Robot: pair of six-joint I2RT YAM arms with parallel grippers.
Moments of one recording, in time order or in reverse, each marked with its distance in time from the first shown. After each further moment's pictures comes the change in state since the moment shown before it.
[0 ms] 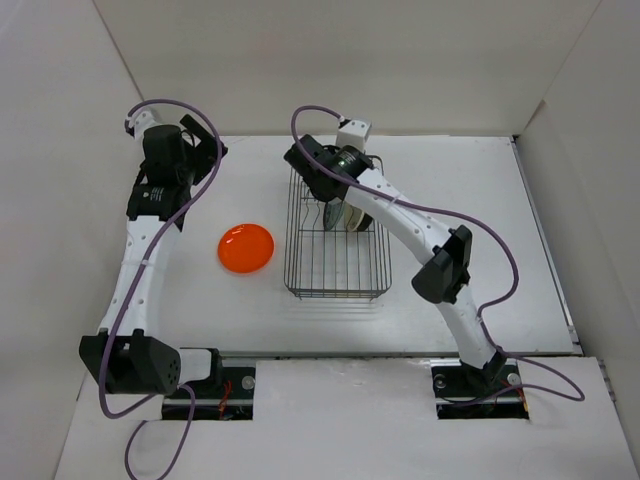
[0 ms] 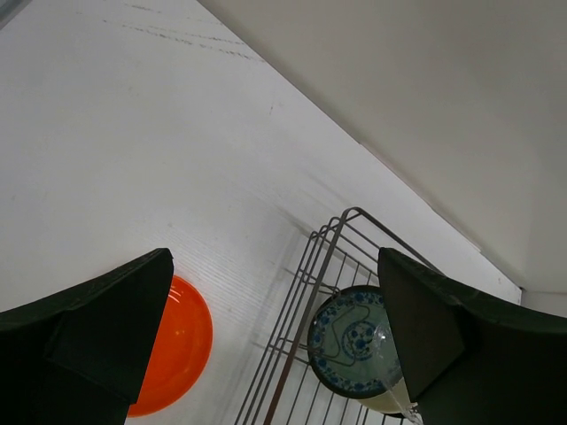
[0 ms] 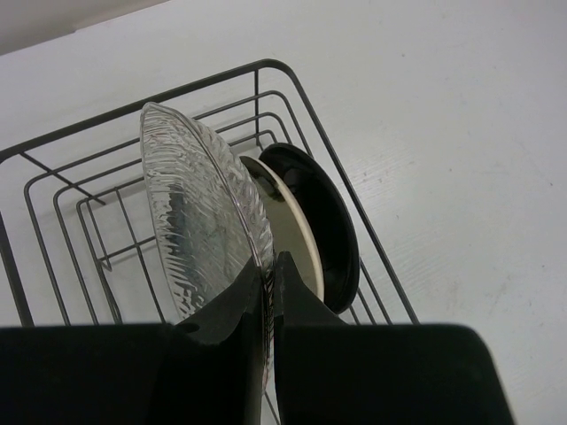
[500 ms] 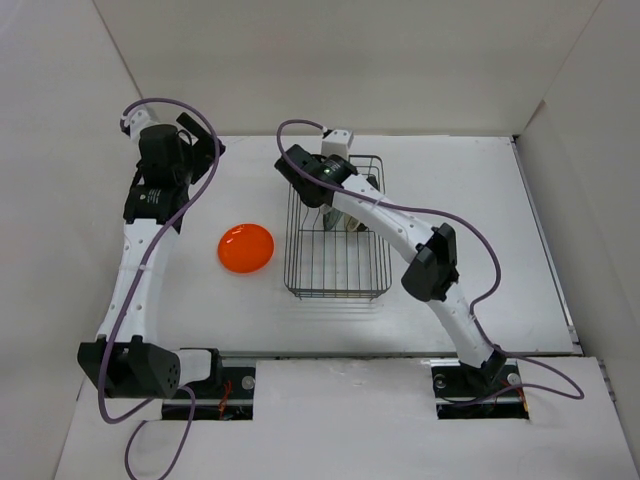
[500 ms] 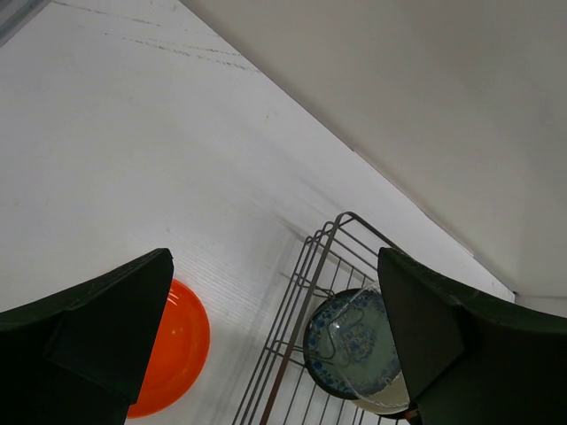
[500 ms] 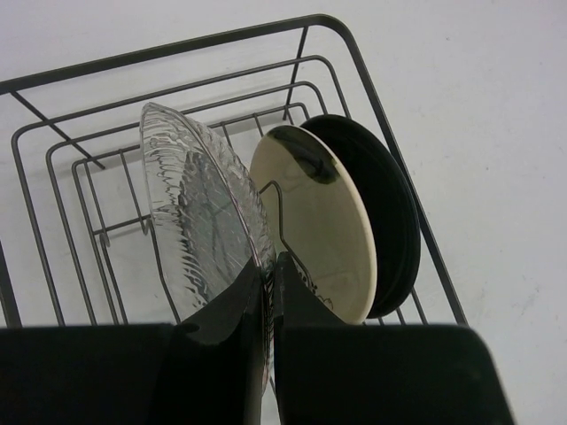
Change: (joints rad) left arm 0.000 -0.021 0.011 -0.007 -0.007 0.001; right arm 0.011 0.093 0.001 0.085 -0.044 -0.089
